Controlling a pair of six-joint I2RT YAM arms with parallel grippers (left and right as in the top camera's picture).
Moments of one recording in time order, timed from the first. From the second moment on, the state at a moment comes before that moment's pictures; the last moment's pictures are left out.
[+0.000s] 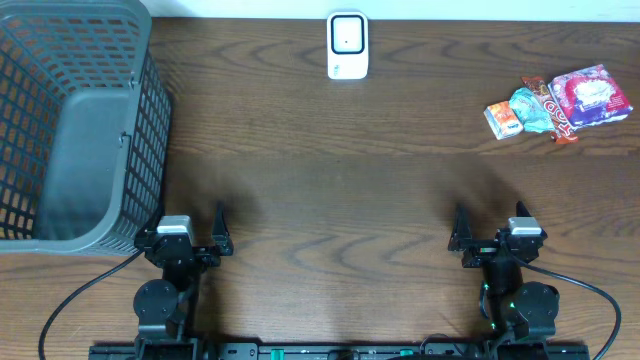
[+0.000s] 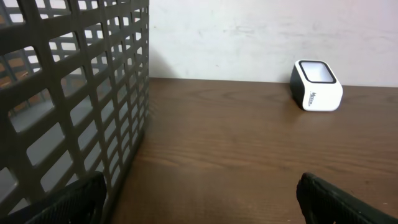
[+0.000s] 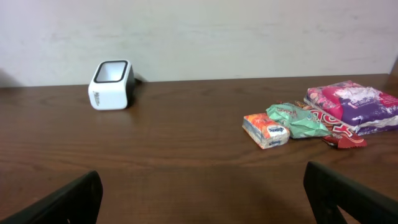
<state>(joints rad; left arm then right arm) -0.01 0.01 0.02 -0.12 0.00 -0.04 0.05 0.01 0.01 -0.07 0.02 0.04</state>
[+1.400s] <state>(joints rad) -0.01 0.01 0.02 -0.12 0.00 -0.04 0.05 0.01 0.01 -0.06 0.12 0.04</state>
